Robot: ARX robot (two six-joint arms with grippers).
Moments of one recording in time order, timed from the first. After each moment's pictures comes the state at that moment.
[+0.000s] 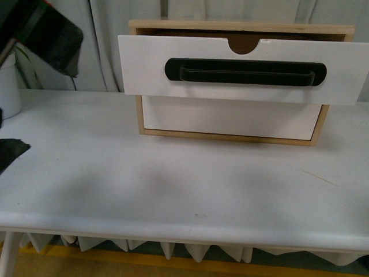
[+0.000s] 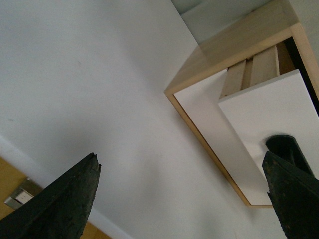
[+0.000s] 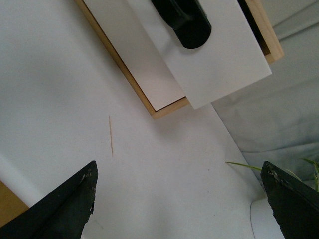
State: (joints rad) left arm -0.47 1.22 0.62 0.23 -0.45 -1.08; right arm 0.15 1.02 0.43 0.34 0.00 -0.92
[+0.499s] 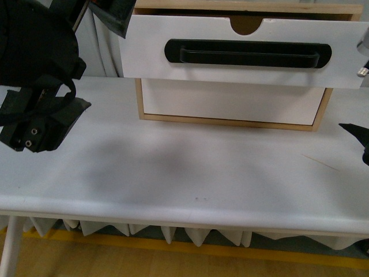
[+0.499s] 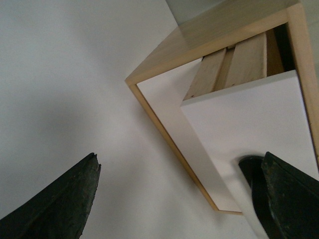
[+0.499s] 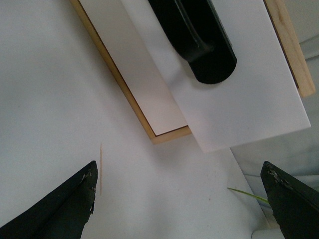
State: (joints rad) left arm -0.43 1.47 0.83 0.29 -0.34 -1.16; right arm 0.17 1.30 0.57 0.46 -0.01 -0.97
